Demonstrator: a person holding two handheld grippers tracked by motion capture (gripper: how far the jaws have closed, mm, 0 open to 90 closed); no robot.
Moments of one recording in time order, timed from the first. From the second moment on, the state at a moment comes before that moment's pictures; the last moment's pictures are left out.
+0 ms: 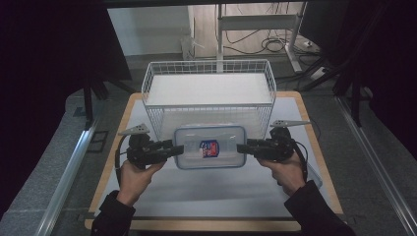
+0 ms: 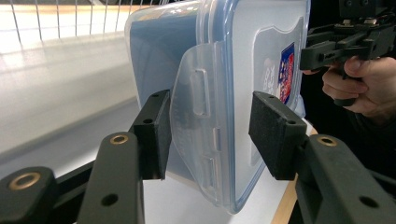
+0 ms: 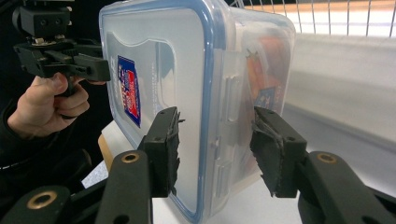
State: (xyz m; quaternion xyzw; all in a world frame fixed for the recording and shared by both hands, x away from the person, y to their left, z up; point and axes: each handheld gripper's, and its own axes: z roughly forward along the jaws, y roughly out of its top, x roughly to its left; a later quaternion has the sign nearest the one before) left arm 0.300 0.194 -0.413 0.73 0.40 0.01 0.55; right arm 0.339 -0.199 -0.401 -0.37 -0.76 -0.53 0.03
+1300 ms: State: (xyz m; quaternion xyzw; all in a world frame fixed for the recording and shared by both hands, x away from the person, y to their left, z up) left arm 0.370 0.213 -0.320 0.71 0.40 0.04 0.58; right arm 0.412 -0.181 -0.312 -0.36 -0.74 -0.57 0.01
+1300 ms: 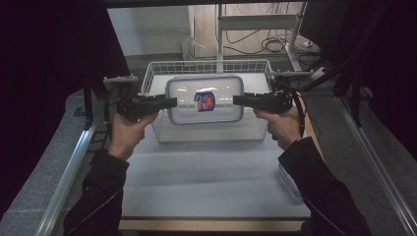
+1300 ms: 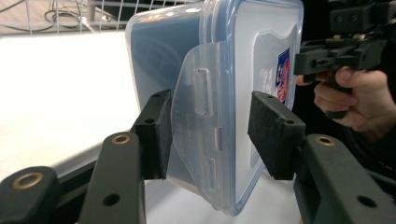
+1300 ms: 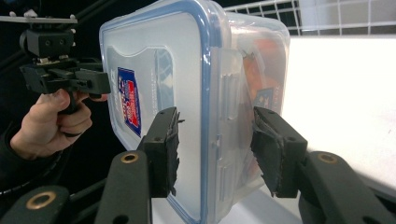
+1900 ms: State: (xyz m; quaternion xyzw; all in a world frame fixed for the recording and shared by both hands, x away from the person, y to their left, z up) left arm 0.418 0.217 -0.311 0.70 0.41 0.02 0.59; right arm 0.450 -0.178 -0.300 -0.39 -0.72 -0.57 0.01
